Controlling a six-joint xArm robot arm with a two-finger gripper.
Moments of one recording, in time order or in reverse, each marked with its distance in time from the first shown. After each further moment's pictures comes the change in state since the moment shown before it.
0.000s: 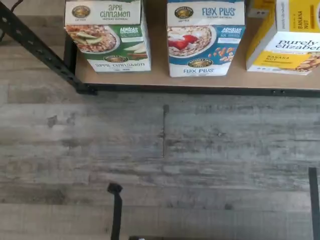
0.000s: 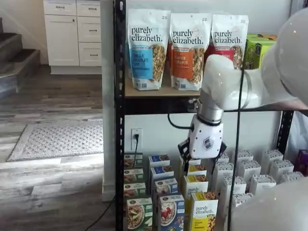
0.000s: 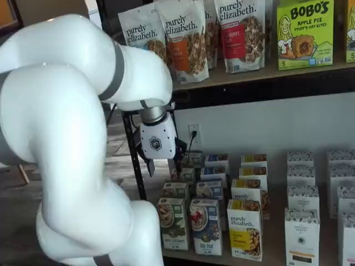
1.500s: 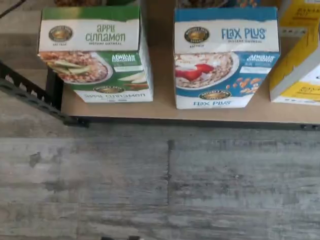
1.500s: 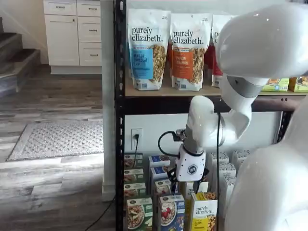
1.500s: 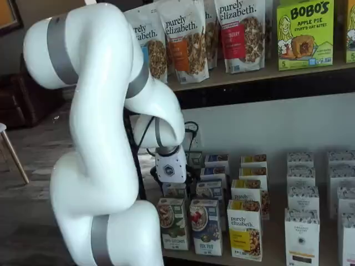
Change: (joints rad) arm 0.007 0.549 -0.060 0.031 -0.526 -0.041
